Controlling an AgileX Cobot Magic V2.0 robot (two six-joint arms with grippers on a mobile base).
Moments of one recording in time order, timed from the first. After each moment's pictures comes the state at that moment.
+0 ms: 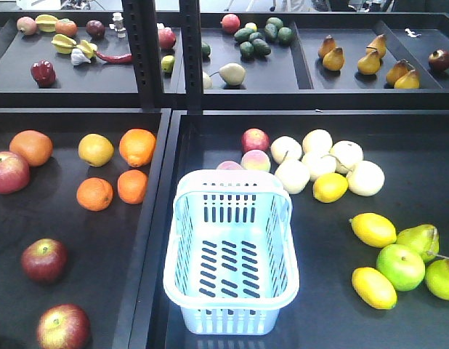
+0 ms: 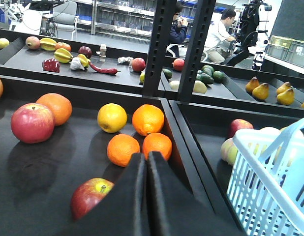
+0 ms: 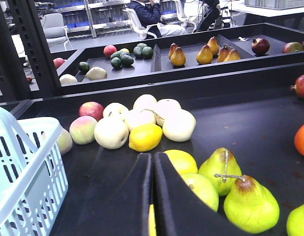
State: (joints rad) left arm -0.01 -0.01 0.03 -0.03 0.14 -0.17; right arm 0.01 -0.01 0.03 -0.31 0.20 0.39
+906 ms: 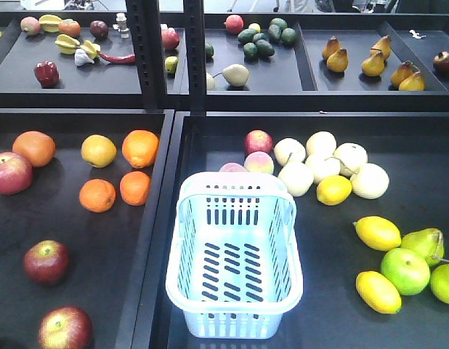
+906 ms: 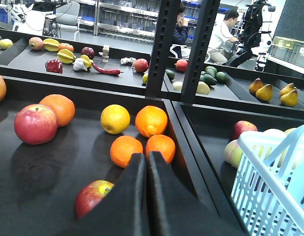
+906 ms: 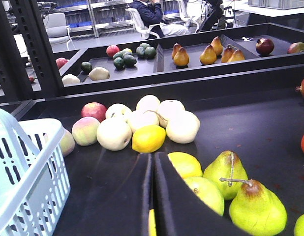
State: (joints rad) left arm -0.01 -0.01 0.03 -0.03 0.14 -0.17; right arm 0.01 -0.01 0.03 -0.31 0.20 0.39
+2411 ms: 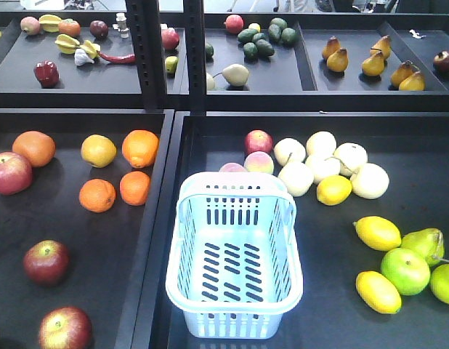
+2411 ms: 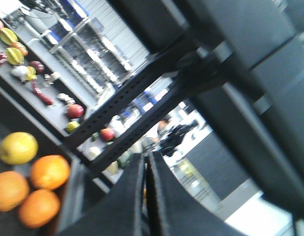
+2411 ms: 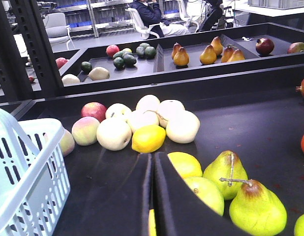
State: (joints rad) left arm -0.01 -0.01 0.00 -0.37 -0.12 -0.54; right arm 0.01 -0.01 0.03 -0.31 0.20 0.39
